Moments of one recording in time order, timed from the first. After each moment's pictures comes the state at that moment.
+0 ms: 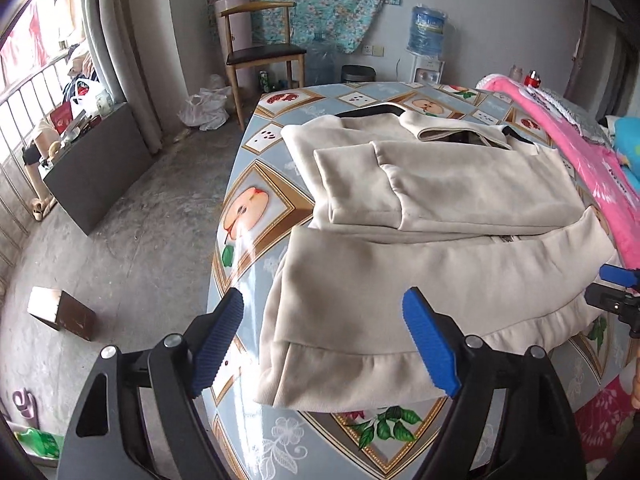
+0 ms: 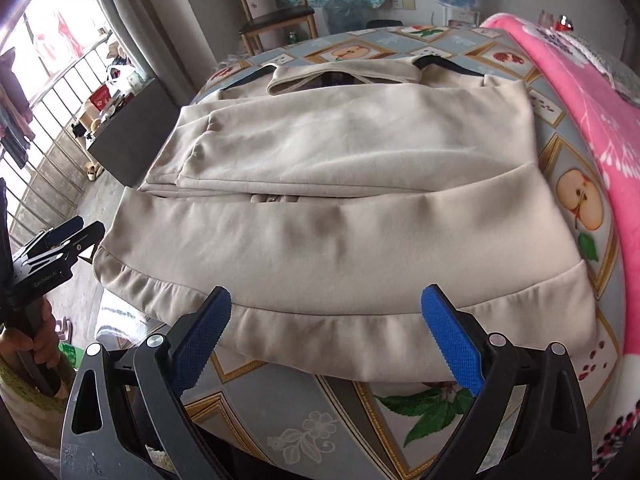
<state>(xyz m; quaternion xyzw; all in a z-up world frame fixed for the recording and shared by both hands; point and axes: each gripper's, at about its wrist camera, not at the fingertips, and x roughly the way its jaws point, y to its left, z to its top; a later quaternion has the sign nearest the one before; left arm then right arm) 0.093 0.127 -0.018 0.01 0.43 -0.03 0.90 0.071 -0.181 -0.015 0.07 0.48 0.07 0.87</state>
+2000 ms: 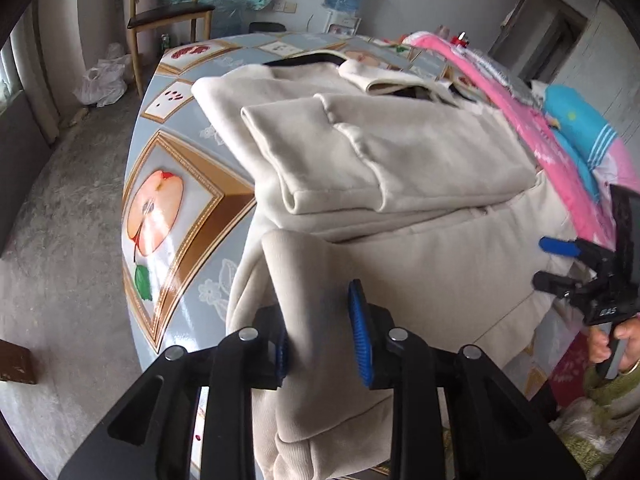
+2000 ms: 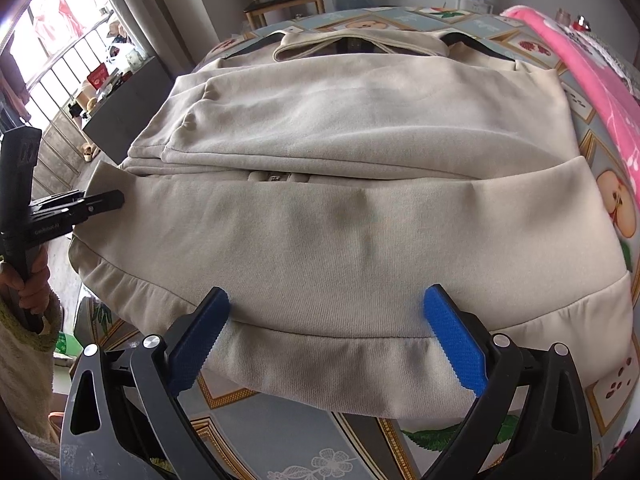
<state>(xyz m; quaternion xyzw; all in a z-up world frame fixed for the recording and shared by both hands) 0.160 0.142 -0.066 -0.01 0.51 -0.20 0.84 0.089 -0.162 -0.046 0.05 0.50 0.07 0.86</state>
